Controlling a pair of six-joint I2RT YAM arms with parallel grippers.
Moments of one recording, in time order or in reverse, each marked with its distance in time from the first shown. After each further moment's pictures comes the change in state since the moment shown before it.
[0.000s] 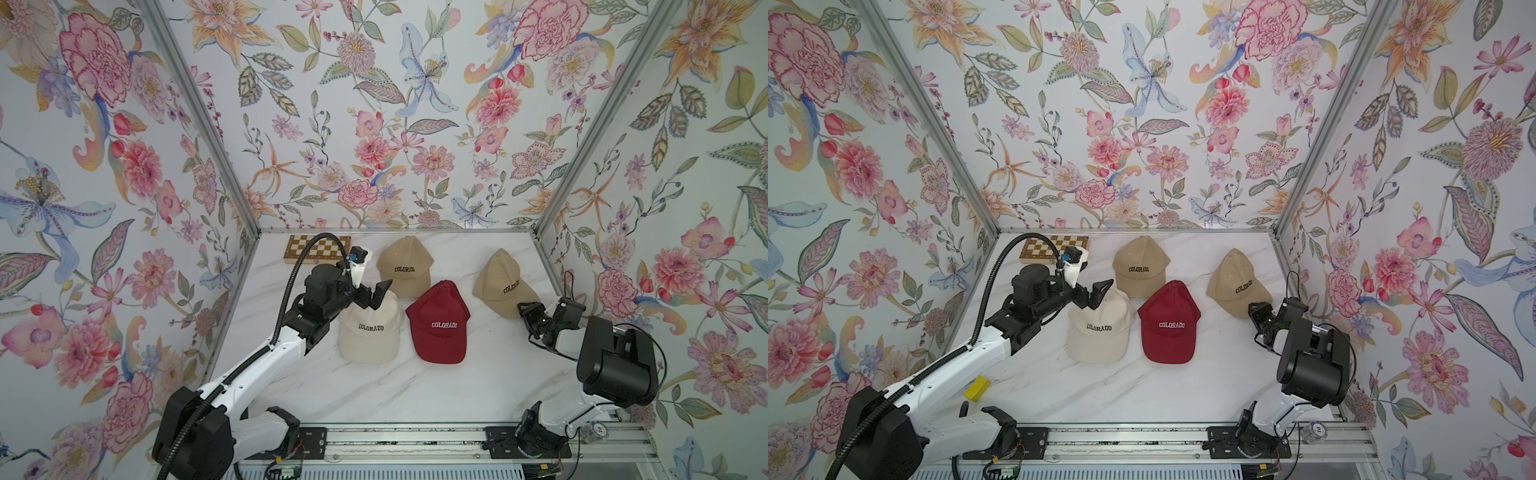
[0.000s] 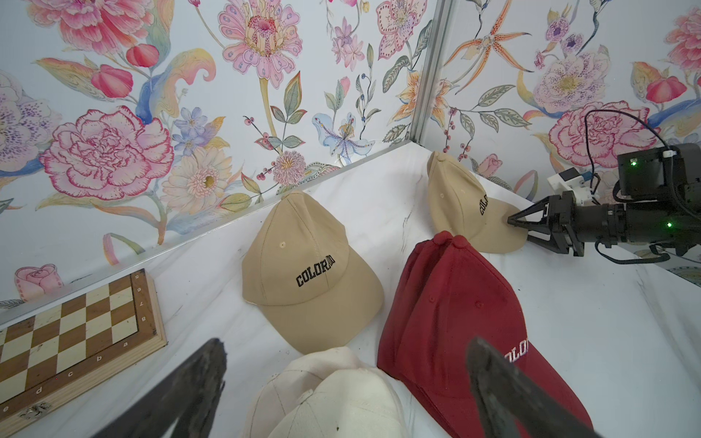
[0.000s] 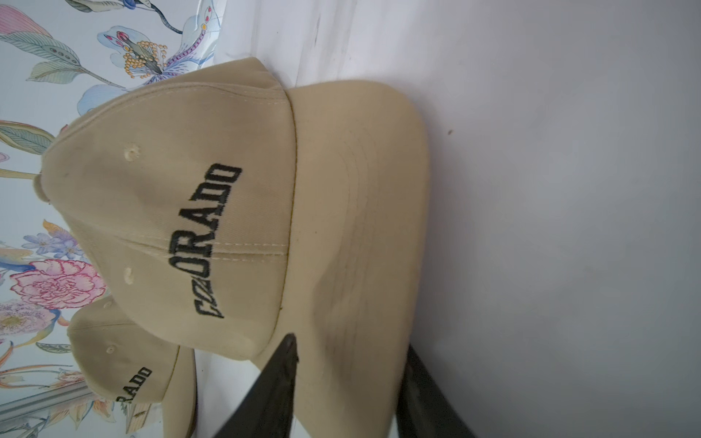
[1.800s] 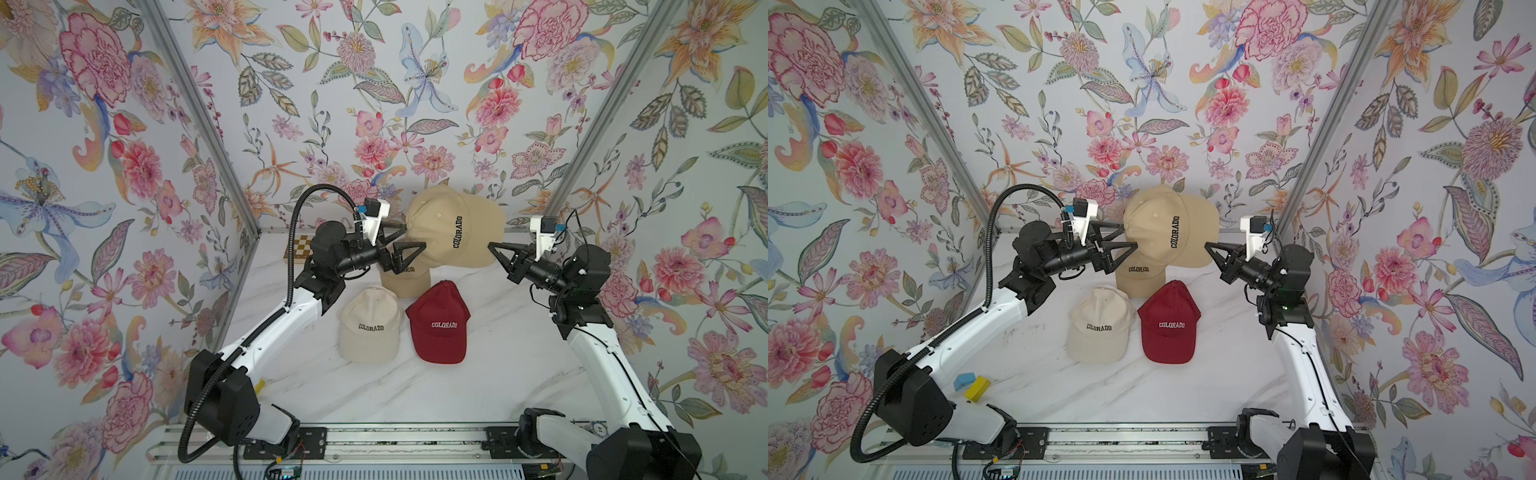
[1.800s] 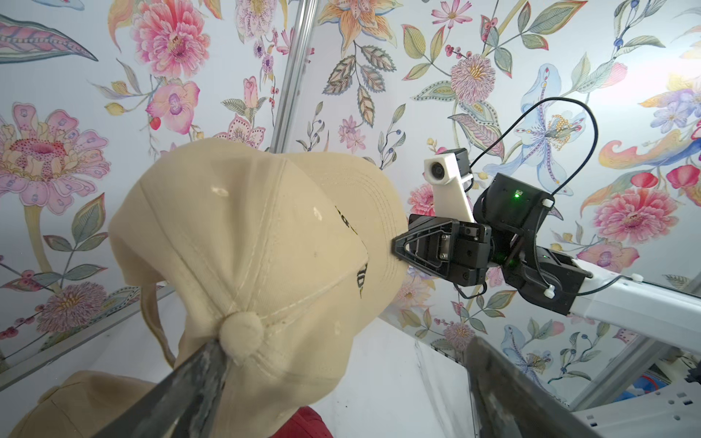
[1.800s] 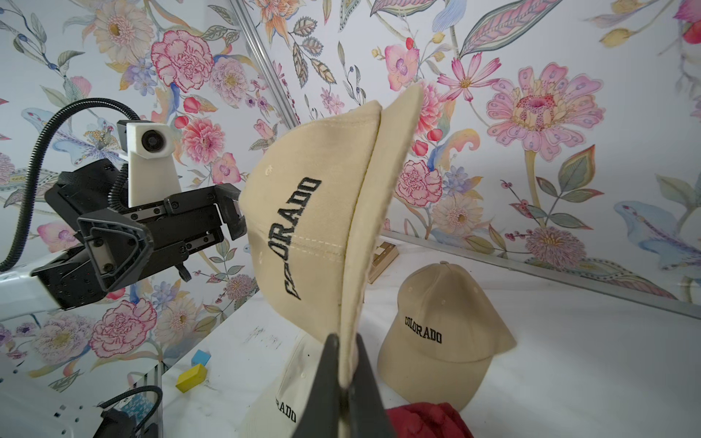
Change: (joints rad) left arm -0.006 0.246 0.395 0.223 0.490 -0.425; right arm 0.352 -0.567 0.423 -0.271 -0.519 -0.373
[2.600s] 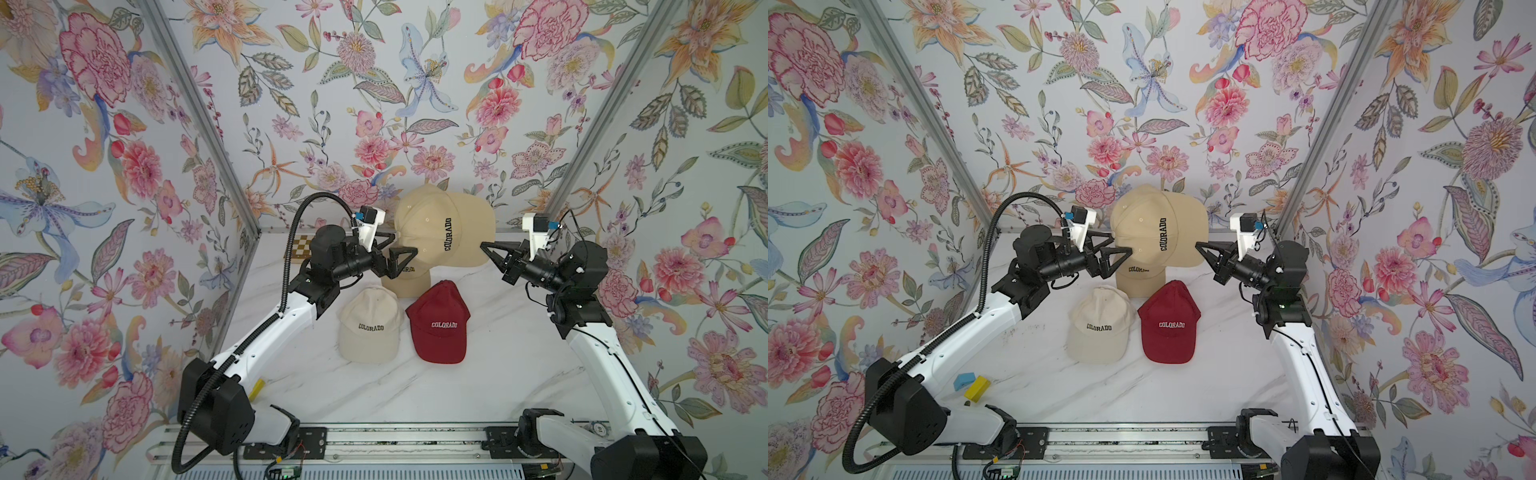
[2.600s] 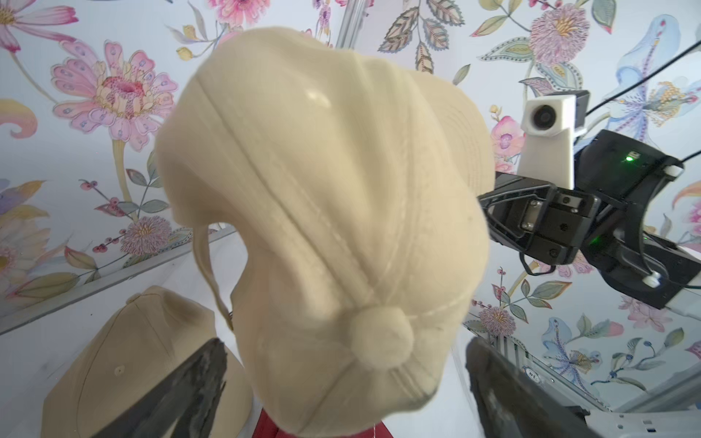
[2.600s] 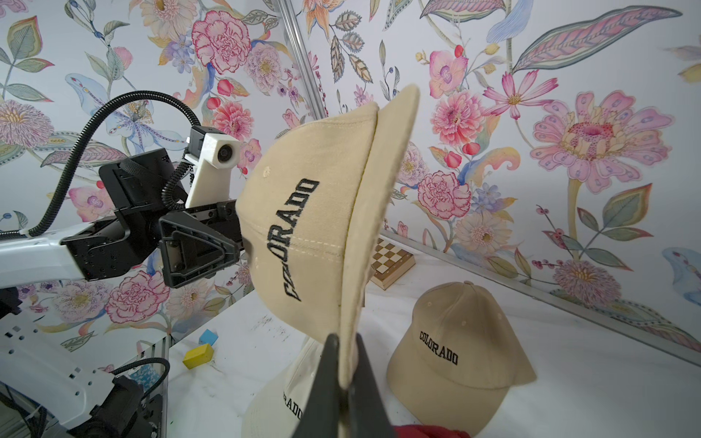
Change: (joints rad) left arm 0.024 -0.057 -0.033 -0.163 -0.089 0.086; right arm 0.066 -0.008 0.043 -0.025 -0.011 -0.068
